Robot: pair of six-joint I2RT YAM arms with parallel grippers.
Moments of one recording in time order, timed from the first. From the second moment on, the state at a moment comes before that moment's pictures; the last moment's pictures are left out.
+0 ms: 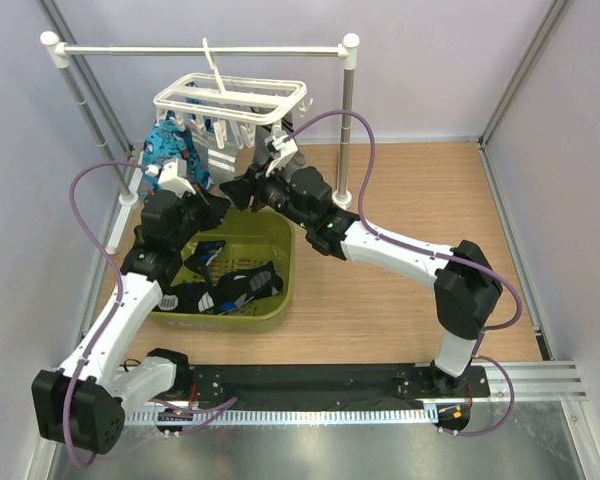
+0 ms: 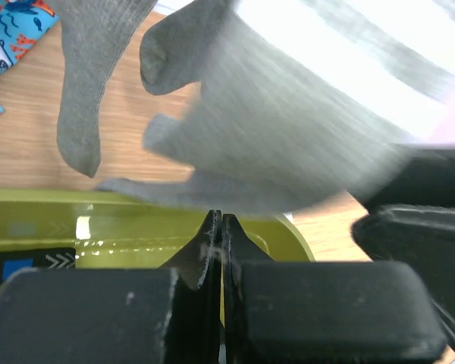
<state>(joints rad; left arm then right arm) -0.23 1.03 0.84 -0.05 0.12 -0.55 0.90 1.77 1.41 0.48 -0.03 0.43</state>
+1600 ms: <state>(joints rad) -0.23 1.37 0.91 0.35 0.08 -0.29 0.88 1.21 1.27 0.15 0.06 0.35</state>
